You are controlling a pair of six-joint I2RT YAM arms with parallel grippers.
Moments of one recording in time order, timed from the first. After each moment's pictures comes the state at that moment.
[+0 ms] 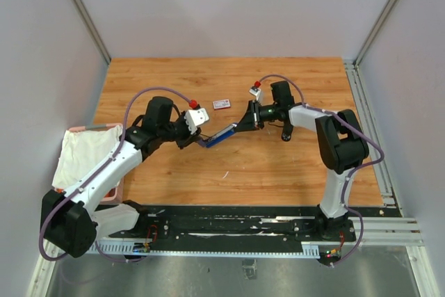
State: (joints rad) left arm -0.44 1.13 0.88 -0.39 0.44 0.55; right arm 0.33 1.92 1.15 0.00 -1.08 0.49
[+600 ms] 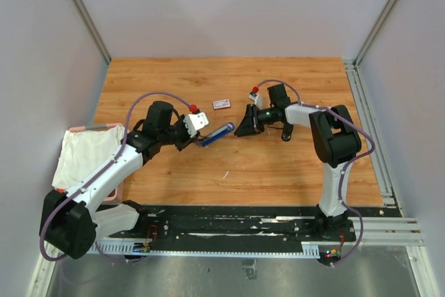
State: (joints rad) left arm -0.44 1.12 0.78 -0.32 0.38 0.59; right arm 0.33 2.03 1.22 -0.12 -1.03 0.43
